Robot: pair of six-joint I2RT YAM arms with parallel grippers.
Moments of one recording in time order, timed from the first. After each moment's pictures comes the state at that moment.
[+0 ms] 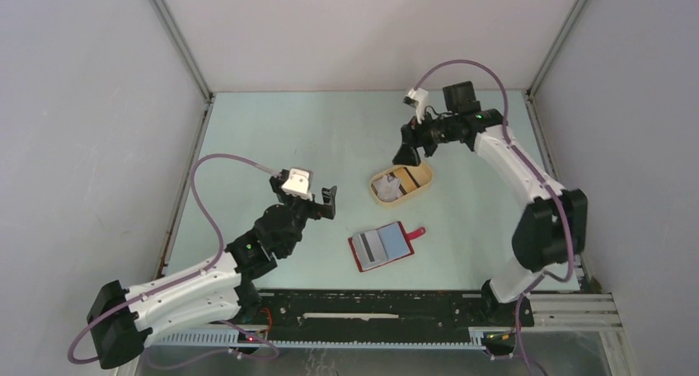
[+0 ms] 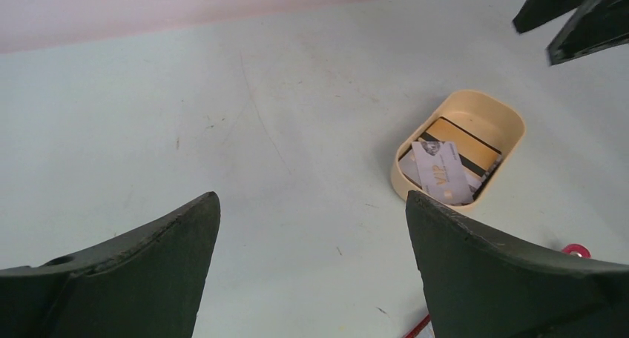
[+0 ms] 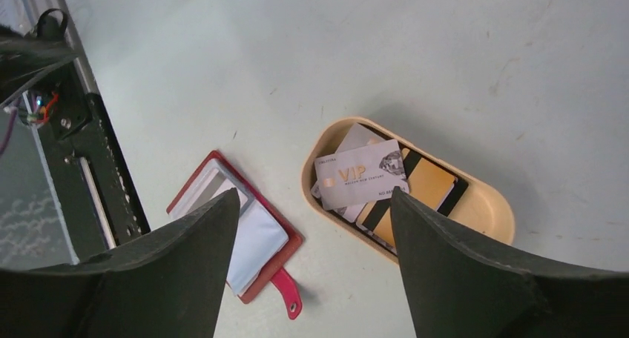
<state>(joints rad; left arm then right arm) -0.94 0.80 0.44 0.27 -0.62 -0.09 0.29 1.58 1.43 -0.66 -0.78 -0.35</state>
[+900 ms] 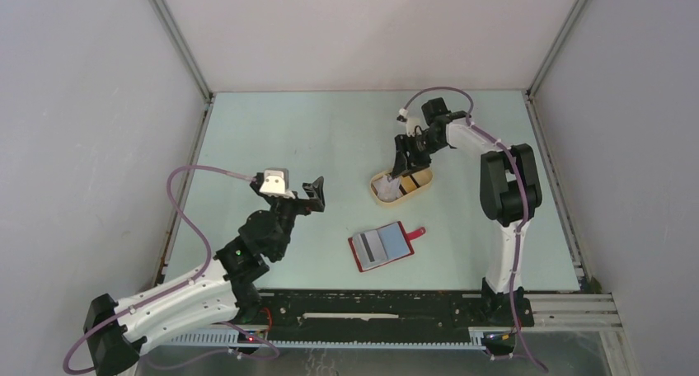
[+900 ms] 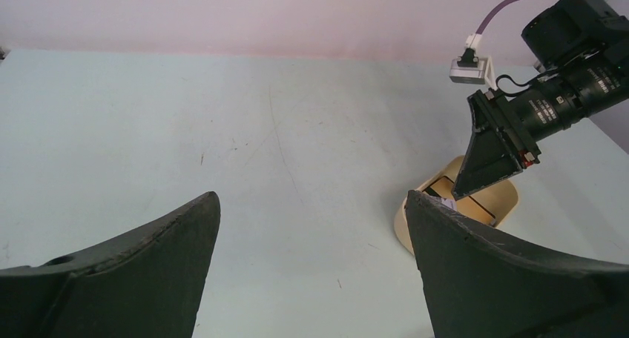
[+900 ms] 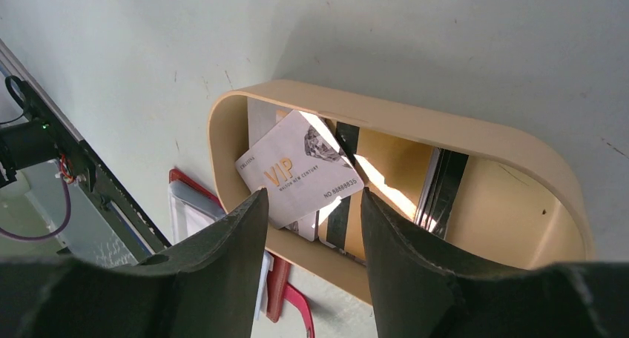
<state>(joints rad) -0.94 0.67 0.42 0.32 -0.75 -0.14 0.27 2.06 1.58 -0.74 -0.65 -0.05</state>
